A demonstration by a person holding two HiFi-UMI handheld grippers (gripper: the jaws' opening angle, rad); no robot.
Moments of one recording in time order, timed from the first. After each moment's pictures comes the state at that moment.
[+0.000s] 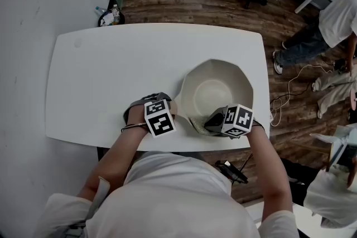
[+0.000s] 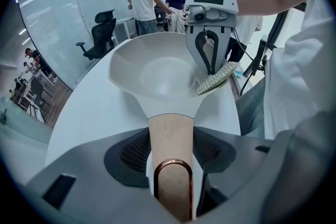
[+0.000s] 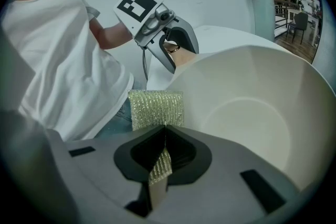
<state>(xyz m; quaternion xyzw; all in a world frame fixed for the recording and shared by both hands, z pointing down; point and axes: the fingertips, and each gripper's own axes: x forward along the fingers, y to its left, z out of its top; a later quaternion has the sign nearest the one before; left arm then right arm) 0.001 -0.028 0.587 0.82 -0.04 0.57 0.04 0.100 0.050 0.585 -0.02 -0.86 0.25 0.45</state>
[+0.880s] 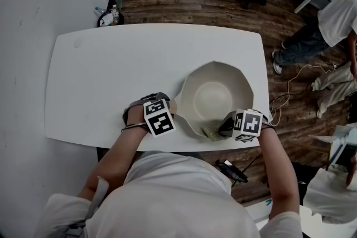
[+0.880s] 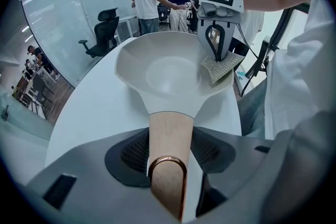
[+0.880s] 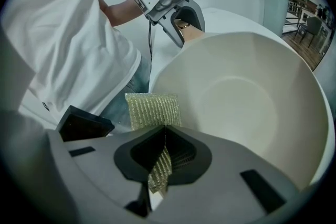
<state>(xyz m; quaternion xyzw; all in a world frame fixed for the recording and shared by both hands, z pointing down) 0.001 -0.031 0.587 0.81 -0.05 0.58 0.04 0.158 0.079 0.583 -0.06 -0.81 0.22 0.54</state>
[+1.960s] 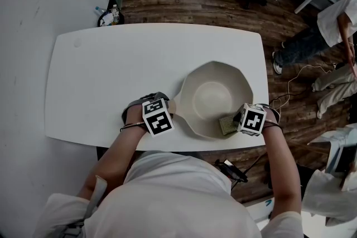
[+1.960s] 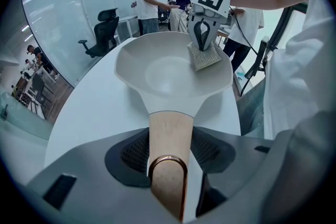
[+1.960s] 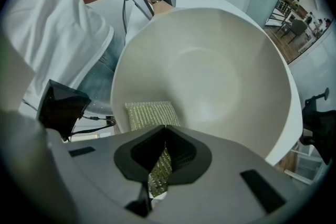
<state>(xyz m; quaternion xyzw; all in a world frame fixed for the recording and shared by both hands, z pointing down) -0.005 -0.029 0.589 0.82 -0.05 0.57 0.05 0.224 0.045 0.598 0.03 -0.73 0.18 0.66</state>
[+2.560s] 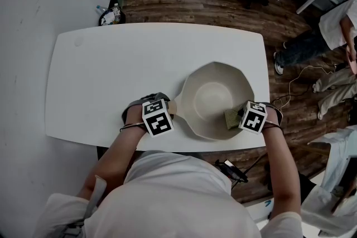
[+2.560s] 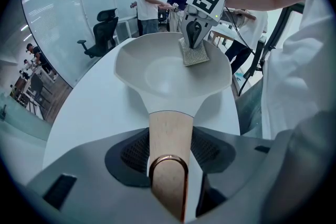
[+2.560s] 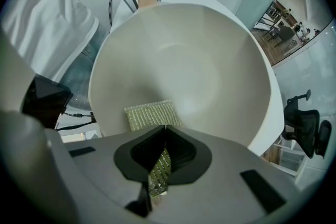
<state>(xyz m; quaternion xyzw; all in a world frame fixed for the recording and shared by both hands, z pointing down) -0.005 -0.030 0.589 0.82 -0.04 0.57 0.05 0.245 0.016 0.603 0.09 -0.71 0.14 0.69</state>
